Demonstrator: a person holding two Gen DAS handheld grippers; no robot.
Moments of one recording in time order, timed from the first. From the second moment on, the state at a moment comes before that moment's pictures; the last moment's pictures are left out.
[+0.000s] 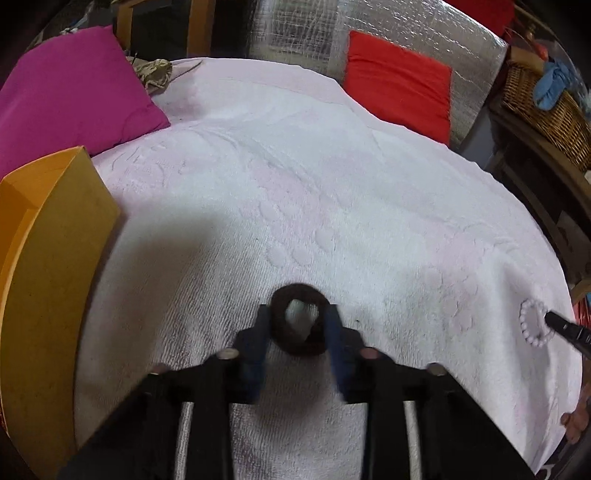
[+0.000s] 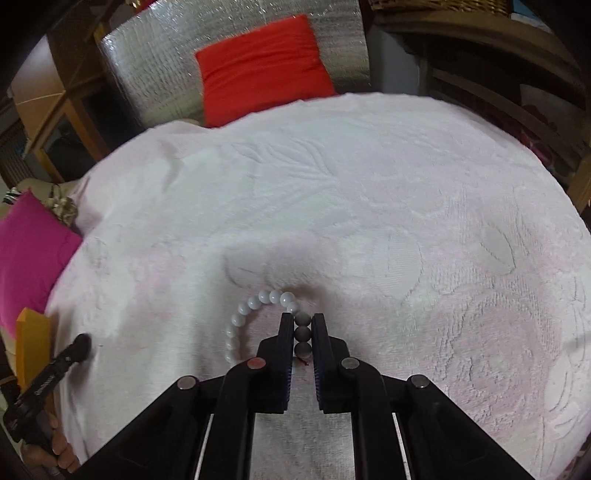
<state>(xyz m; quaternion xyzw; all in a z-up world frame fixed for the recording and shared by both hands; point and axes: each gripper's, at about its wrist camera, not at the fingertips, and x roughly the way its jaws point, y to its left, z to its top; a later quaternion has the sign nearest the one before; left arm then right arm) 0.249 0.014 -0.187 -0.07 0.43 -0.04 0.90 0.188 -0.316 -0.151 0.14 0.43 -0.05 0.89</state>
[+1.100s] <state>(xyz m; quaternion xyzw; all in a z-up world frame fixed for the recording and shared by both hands) 0.073 0.097 -0.074 -0.12 0.29 -0.03 0.95 0.122 -0.133 -0.089 0.02 0.36 0.06 0.93</state>
